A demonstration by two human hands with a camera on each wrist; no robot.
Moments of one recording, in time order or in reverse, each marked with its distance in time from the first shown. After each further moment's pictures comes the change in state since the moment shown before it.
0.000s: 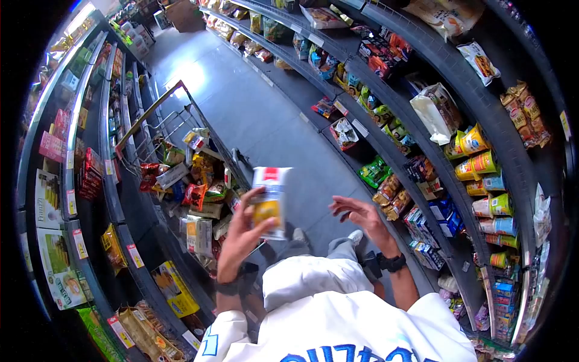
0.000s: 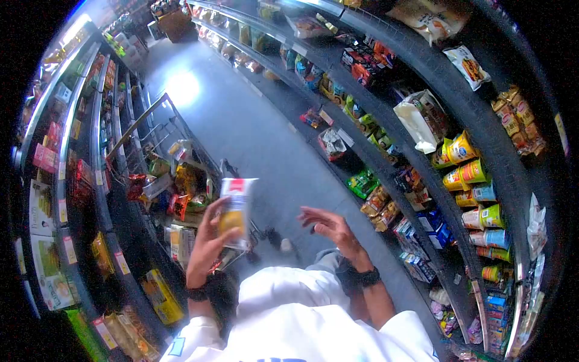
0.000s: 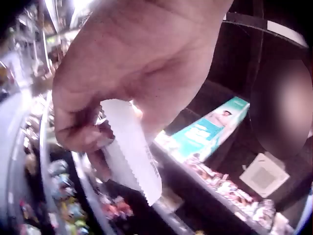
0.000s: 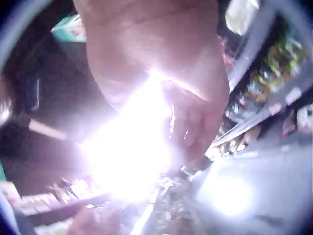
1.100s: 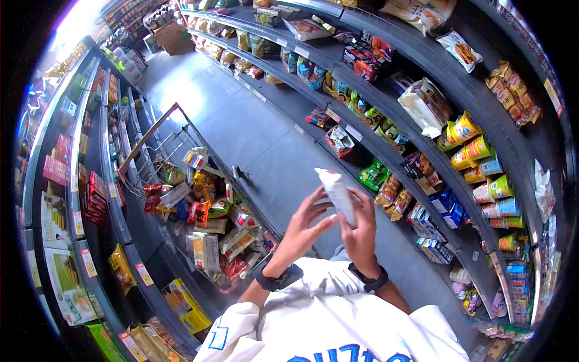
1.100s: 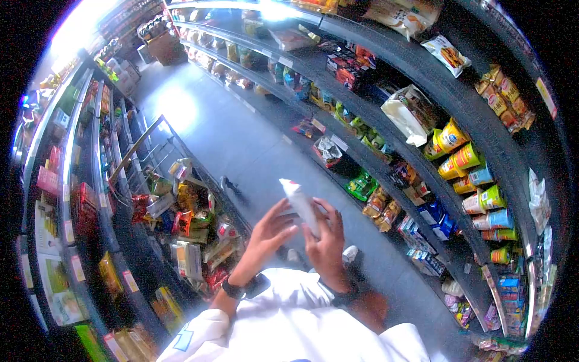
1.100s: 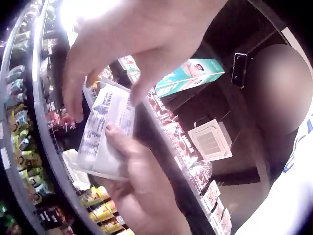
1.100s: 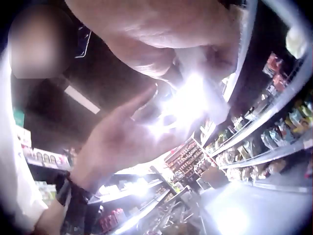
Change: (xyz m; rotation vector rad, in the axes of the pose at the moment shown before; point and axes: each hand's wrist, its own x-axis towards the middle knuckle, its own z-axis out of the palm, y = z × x) left_hand 0.035 -0.032 0.082 -0.056 -0.214 0.095; right_hand -0.007 -0.006 0.069 -0.860 0.736 -0.348
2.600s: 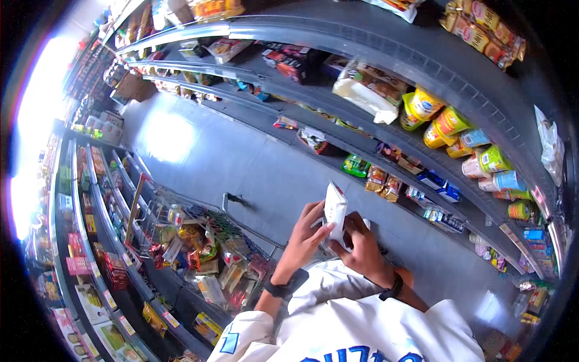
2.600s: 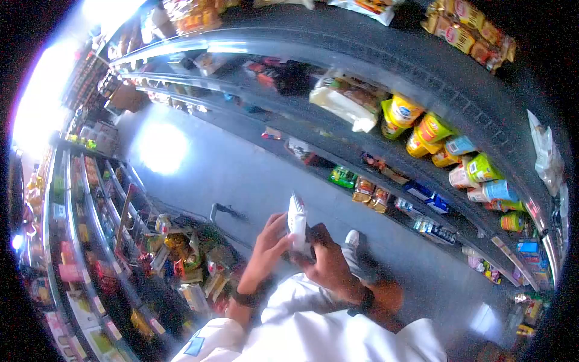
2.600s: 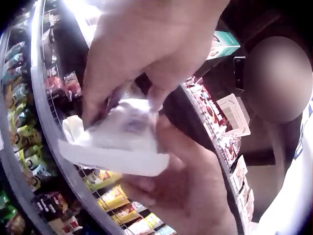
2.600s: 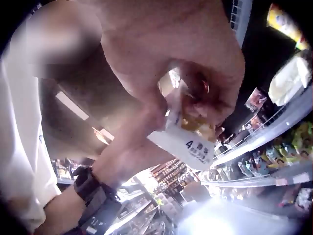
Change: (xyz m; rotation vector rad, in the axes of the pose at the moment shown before) left_hand 0.140 -0.035 0.143 0.349 -0.241 -0.180; right_hand 0.048 0.108 -0.152 0.079 -0.256 0.212
